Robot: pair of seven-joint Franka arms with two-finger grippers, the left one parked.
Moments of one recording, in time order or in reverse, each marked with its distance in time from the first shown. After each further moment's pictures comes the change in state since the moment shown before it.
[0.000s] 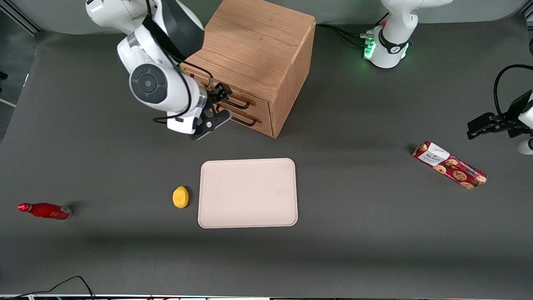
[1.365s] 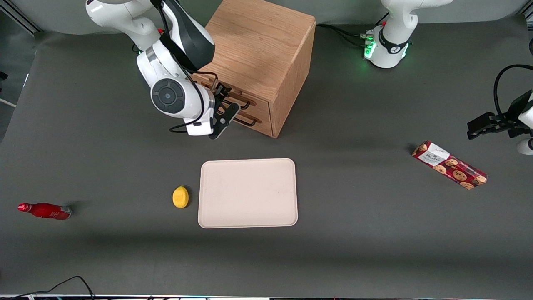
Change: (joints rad) arm -0.001 0.000 0.019 -0.144 0.019 0.070 -0.271
